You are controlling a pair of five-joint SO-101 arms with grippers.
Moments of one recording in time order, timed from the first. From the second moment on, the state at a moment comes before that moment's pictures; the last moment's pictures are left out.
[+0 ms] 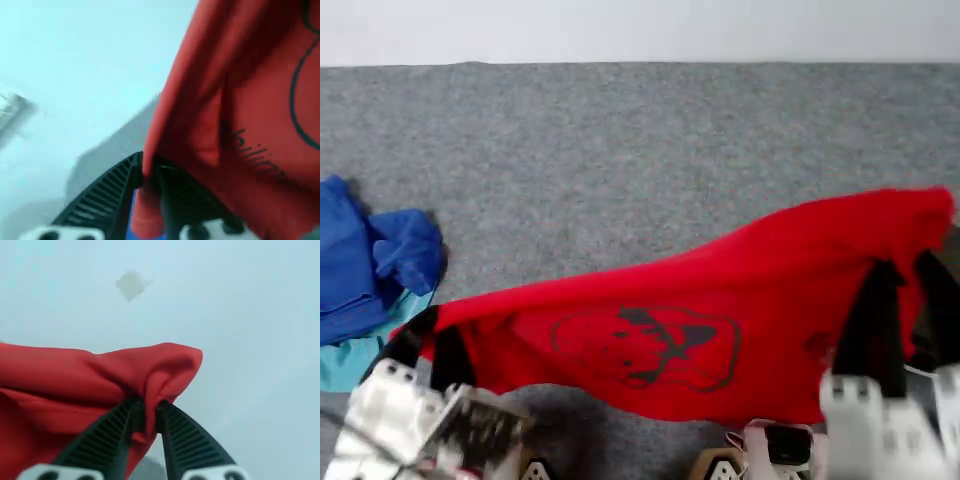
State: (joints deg) left arm -8.3 -91.0 28.4 99.4 -34.4; right arm 3.3 -51.7 -41.1 97.8 44.7
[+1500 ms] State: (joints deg) left arm -7.7 -0.7 29.3 31.4 -34.3; right arm -0.7 -8.0 21.9 14.9 44.2
